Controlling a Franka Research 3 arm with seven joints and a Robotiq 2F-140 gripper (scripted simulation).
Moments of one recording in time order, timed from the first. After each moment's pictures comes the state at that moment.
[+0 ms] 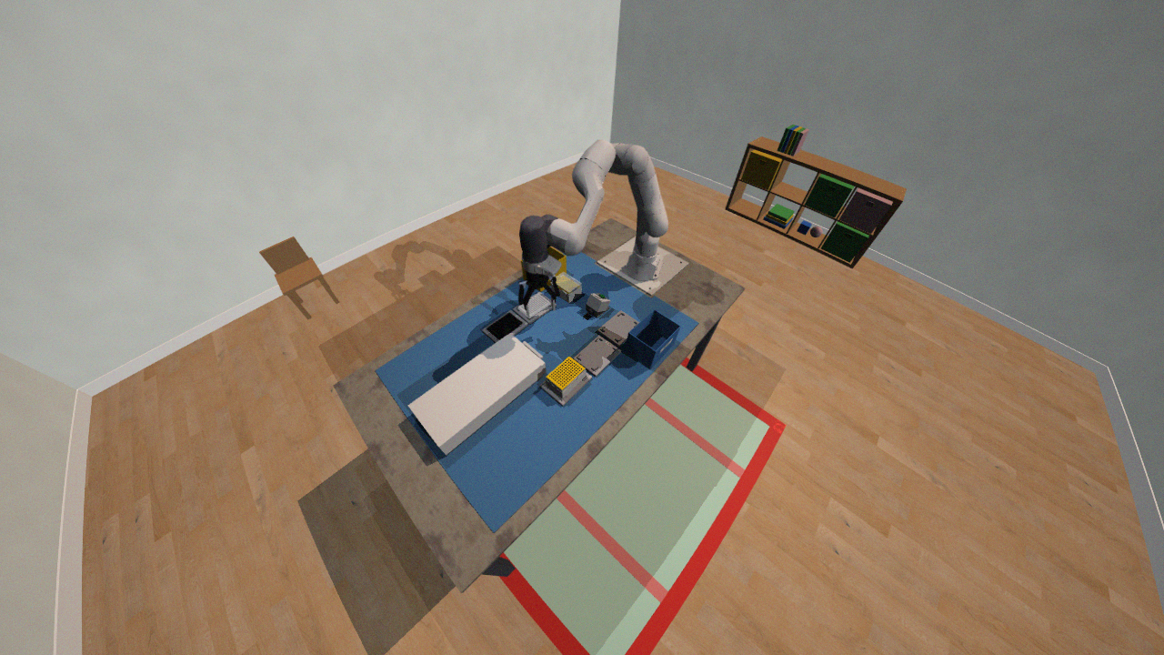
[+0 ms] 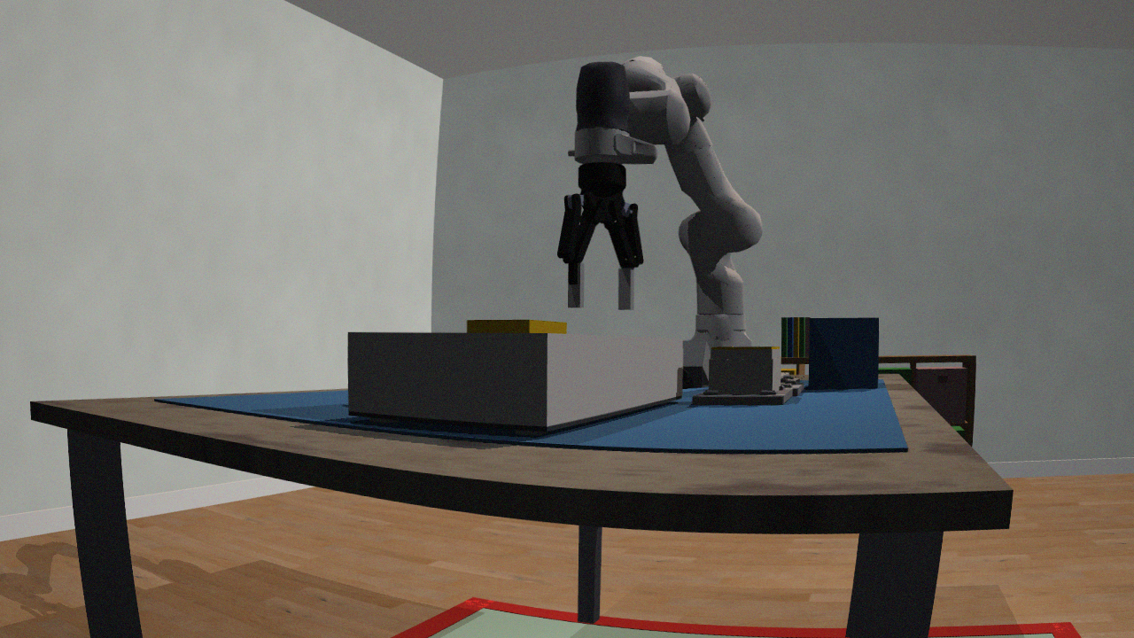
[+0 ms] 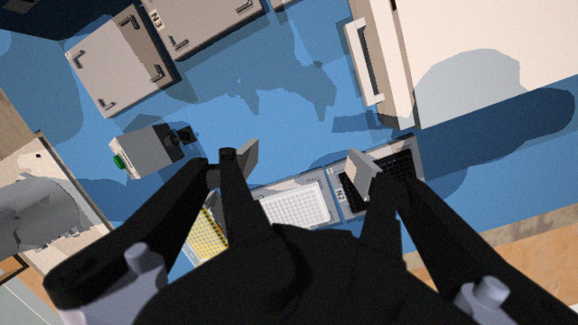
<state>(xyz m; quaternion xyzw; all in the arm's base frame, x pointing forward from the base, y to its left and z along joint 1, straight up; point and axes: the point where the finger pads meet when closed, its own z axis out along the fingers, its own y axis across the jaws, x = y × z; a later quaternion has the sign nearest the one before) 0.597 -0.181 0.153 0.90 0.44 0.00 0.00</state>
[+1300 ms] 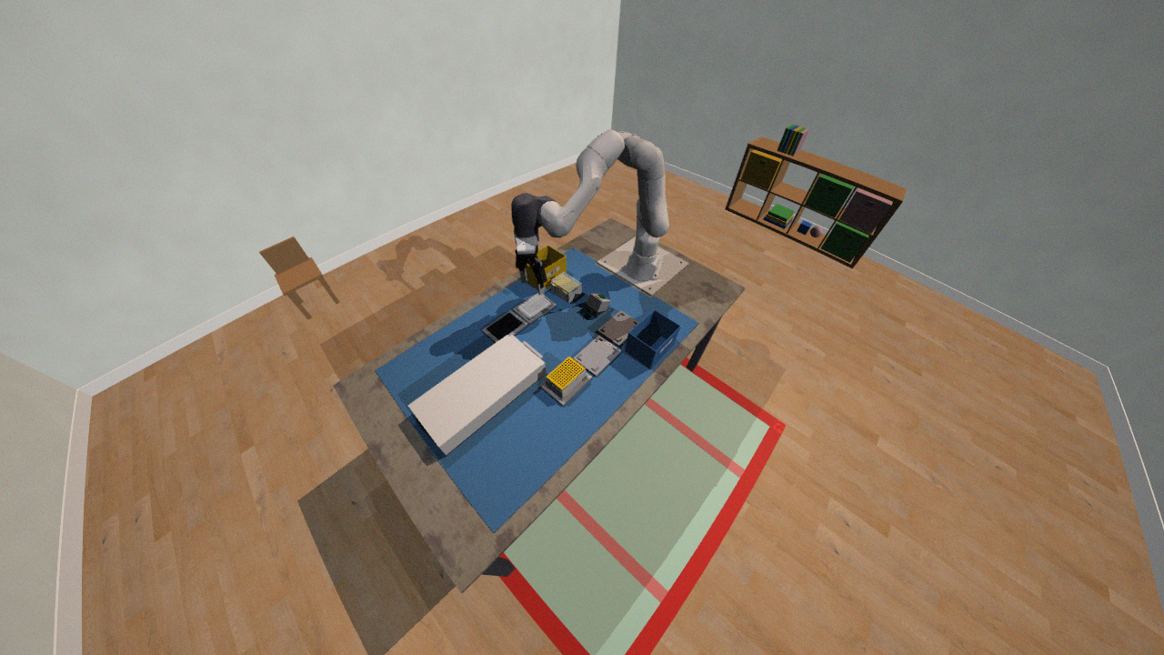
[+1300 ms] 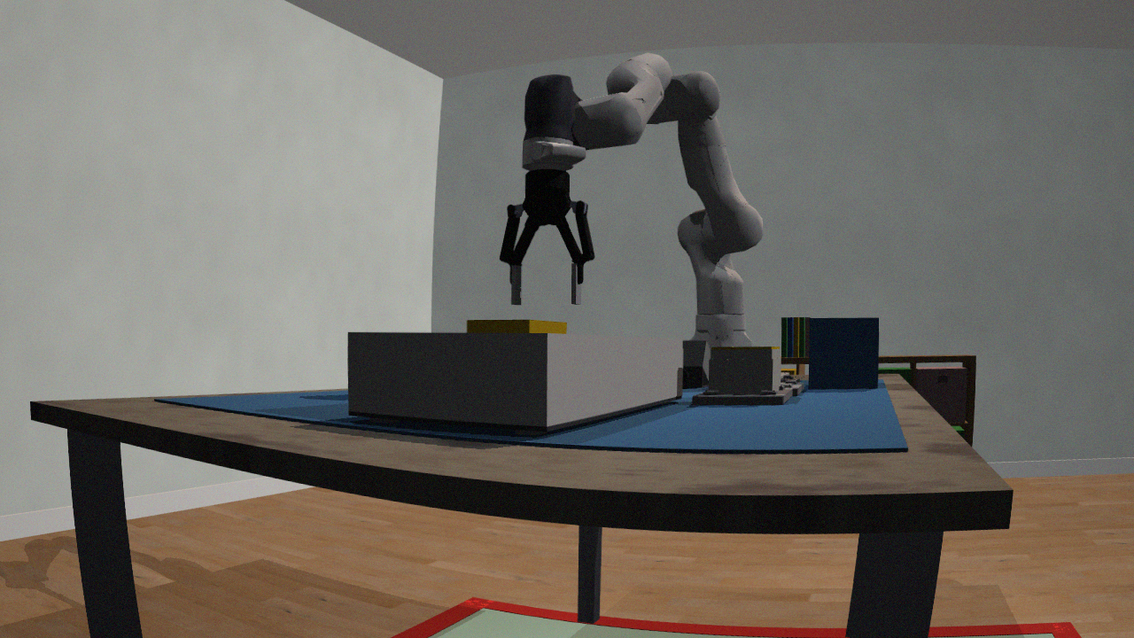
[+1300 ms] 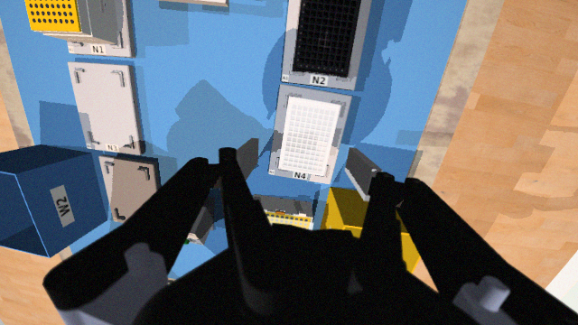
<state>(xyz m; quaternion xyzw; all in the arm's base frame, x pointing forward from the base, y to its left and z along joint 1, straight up) 0.512 -0.287 0.163 1.00 -0.07 0.00 0.00</state>
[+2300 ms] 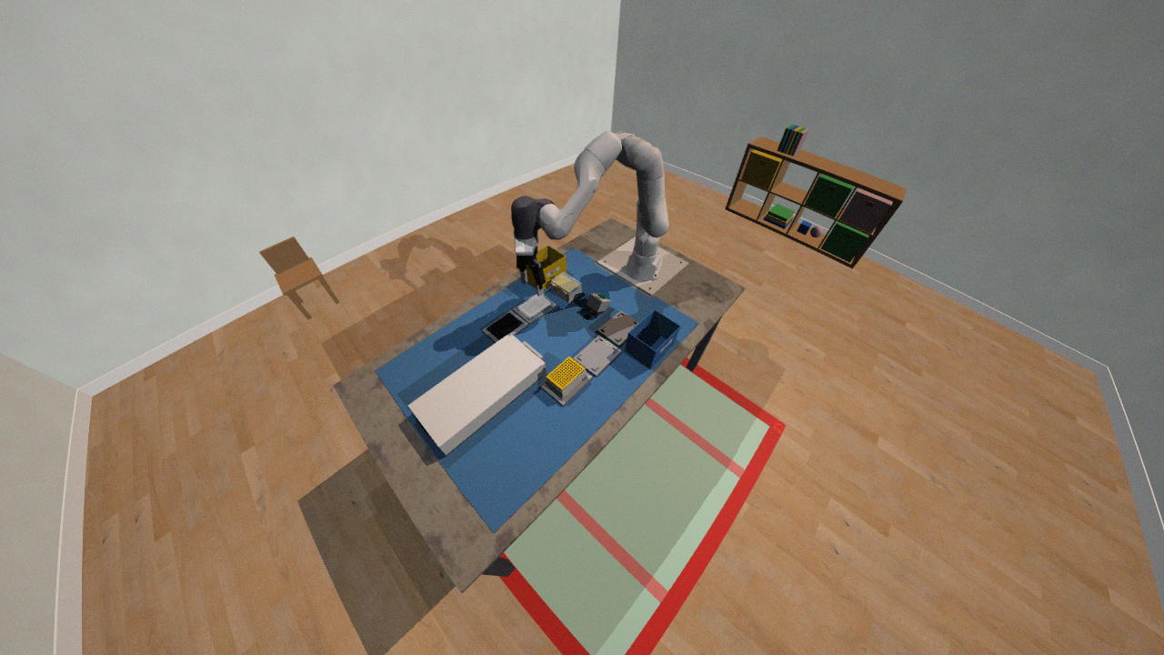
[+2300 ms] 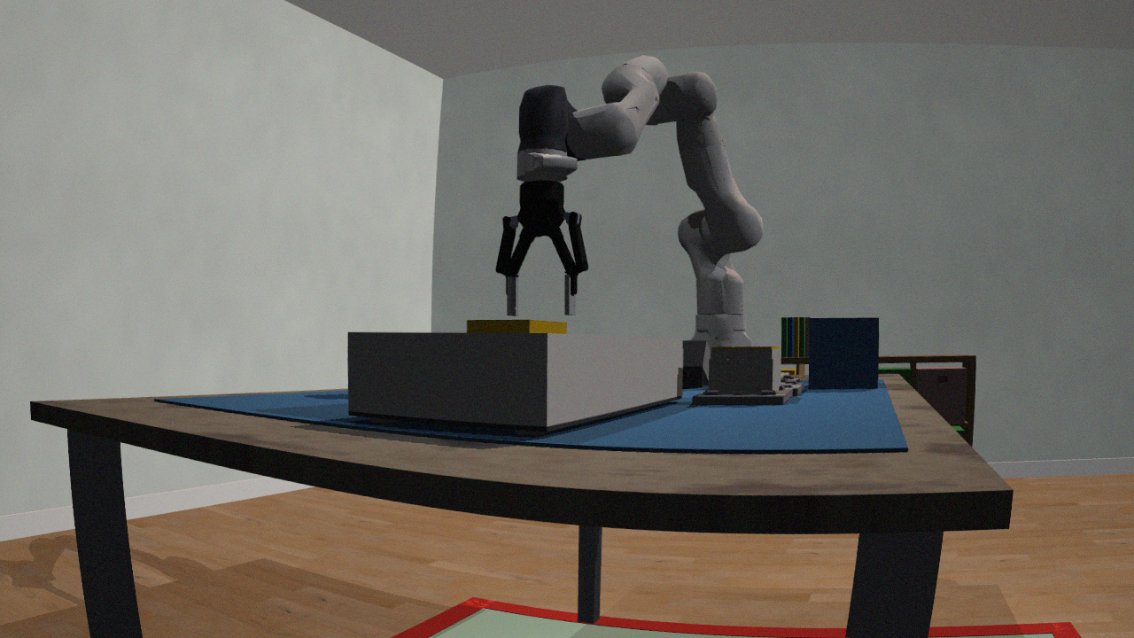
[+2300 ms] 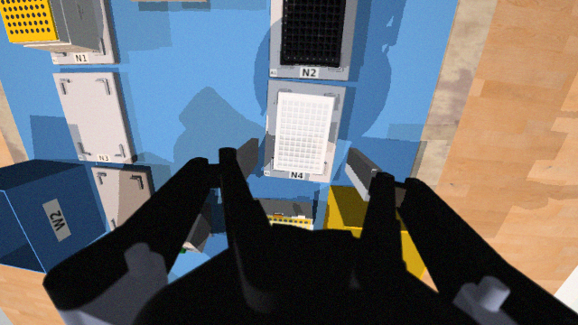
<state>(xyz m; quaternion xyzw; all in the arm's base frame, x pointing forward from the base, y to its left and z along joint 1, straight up) 0.503 -0.297 0.145 0.99 -0.10 0.00 0.00</state>
